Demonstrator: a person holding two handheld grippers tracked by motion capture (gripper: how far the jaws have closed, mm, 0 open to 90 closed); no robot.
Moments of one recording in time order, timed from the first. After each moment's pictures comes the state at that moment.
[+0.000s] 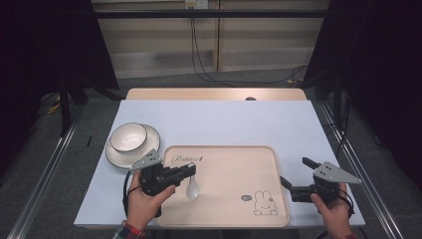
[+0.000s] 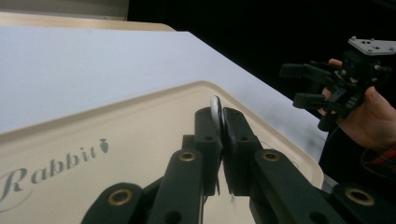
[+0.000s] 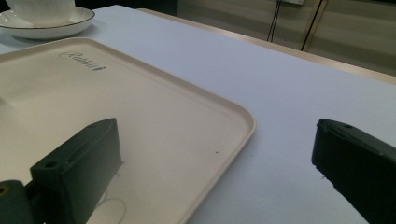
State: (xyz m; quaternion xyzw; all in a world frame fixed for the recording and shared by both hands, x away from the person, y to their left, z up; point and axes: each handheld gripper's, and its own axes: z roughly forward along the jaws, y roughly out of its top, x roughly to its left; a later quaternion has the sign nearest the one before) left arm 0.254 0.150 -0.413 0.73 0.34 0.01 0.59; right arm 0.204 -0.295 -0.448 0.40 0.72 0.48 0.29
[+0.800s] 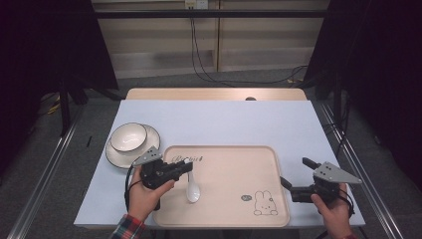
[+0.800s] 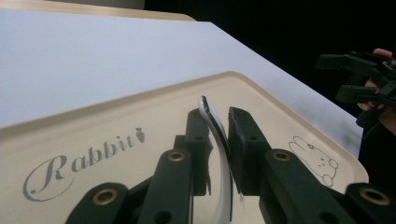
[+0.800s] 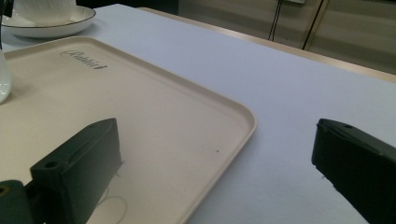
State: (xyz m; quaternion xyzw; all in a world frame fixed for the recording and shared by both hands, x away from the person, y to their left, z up) left arm 0.280 0.157 -0.439 0.74 0.36 0.03 0.57; right arm 0.204 -0.296 -0.448 0.40 0.72 0.48 0.29
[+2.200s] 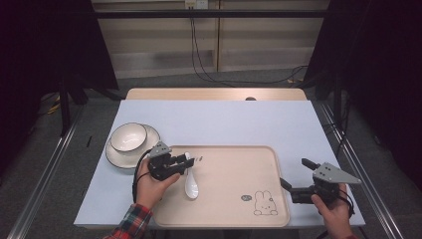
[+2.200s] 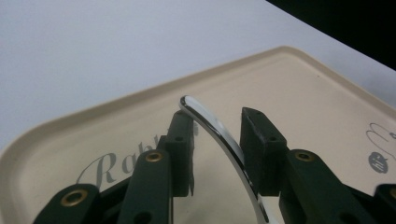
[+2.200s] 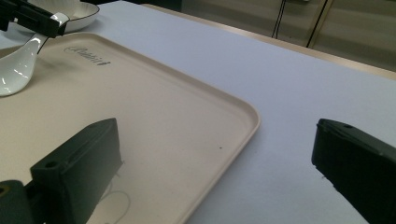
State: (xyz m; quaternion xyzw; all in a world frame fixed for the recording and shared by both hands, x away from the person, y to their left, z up) left arm 0.312 0.145 -0.463 0.77 0.38 0.08 0.51; right arm 0.203 -0.296 -0.449 0.40 0.73 0.48 0.29
